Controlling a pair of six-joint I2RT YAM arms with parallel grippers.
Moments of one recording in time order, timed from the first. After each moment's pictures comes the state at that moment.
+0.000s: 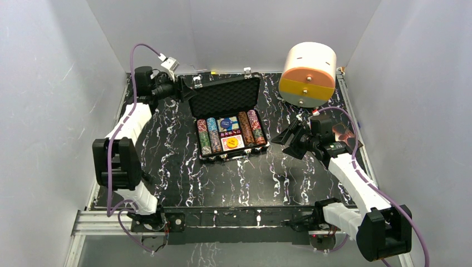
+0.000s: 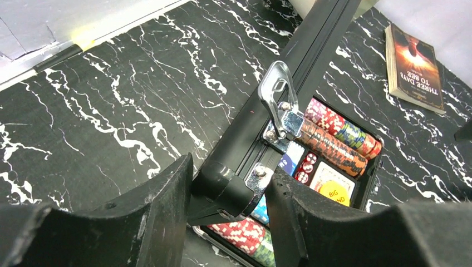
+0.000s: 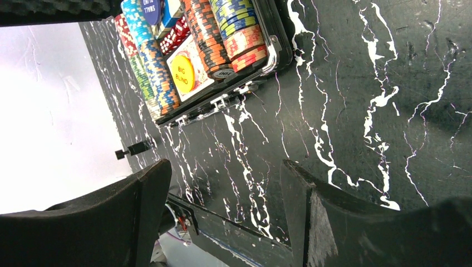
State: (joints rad) left arm -0.01 1.69 1.32 -0.04 0.85 0.05; right arm 0.26 1.02 0.69 -0.42 -0.39 0.88
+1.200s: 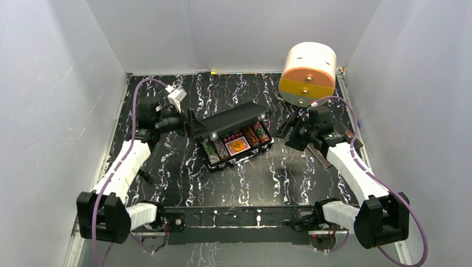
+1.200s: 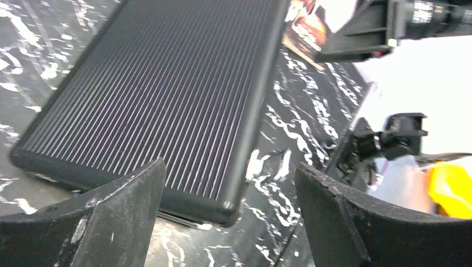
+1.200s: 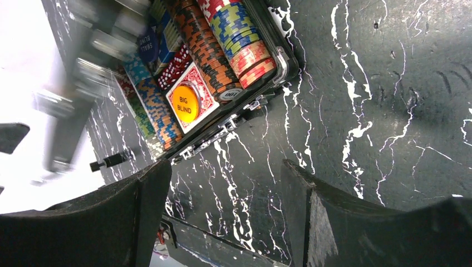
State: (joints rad) left arm -0.14 1.19 0.91 -0.23 0.81 -0.17; right arm 0.26 1.13 0.82 -0.46 -0.32 0.77
